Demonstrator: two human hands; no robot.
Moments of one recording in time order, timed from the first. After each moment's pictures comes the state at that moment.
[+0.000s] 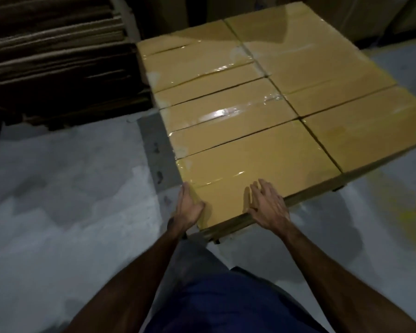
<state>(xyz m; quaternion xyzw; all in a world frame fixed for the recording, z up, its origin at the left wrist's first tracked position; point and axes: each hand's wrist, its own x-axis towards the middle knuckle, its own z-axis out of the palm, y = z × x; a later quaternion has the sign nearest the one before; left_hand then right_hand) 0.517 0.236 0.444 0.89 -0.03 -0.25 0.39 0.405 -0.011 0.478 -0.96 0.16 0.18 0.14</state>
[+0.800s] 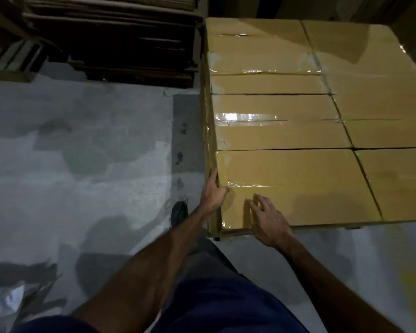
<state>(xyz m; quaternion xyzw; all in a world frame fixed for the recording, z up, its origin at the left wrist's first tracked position) 0.549 0.243 0.426 0.77 0.08 -0.23 0.59 0.445 0.055 0.466 -0.96 -0.02 0.28 0.05</state>
